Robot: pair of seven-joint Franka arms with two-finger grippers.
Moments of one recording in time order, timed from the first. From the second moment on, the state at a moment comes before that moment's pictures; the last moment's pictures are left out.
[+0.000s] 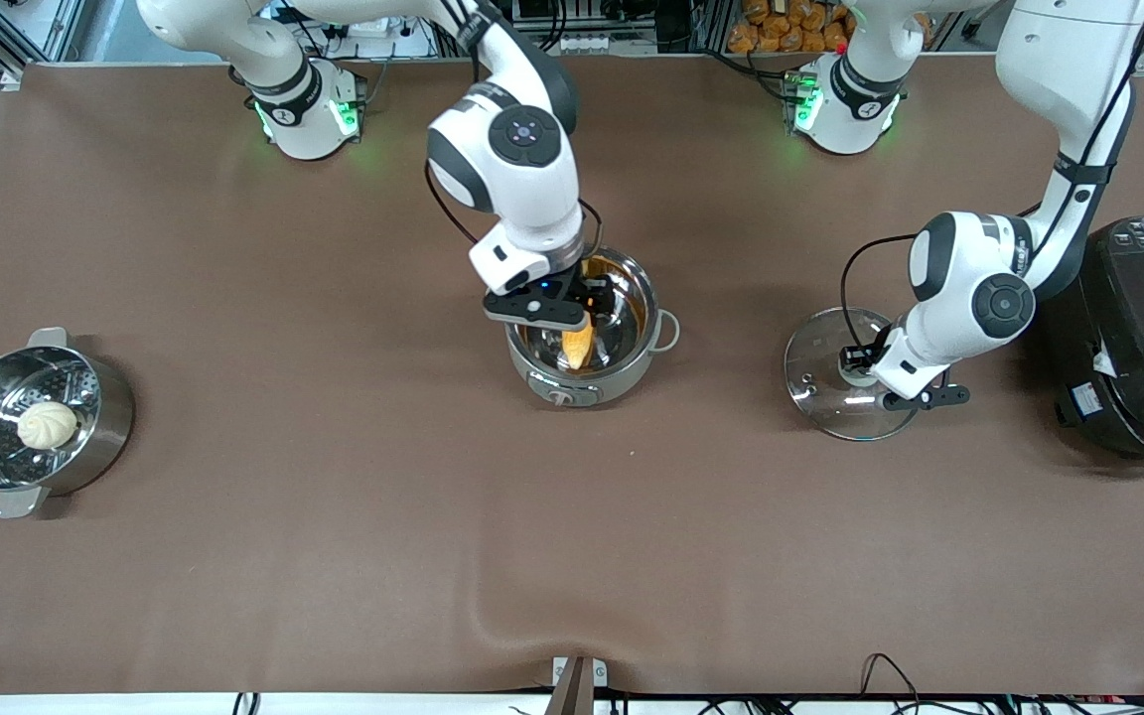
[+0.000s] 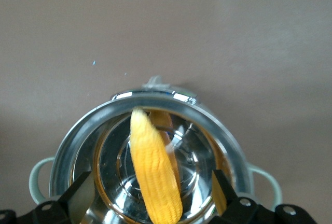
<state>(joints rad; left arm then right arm) 0.01 0.34 -0.12 -2.19 0.01 2.40 -0.21 0.82 0.44 -0.05 -1.58 -0.01 2.13 1.01</state>
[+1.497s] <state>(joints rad) 0.03 0.10 -0.12 -1.47 0.01 1.53 -0.21 0.15 0.02 -0.16 -1.45 0.00 1.46 0.09</state>
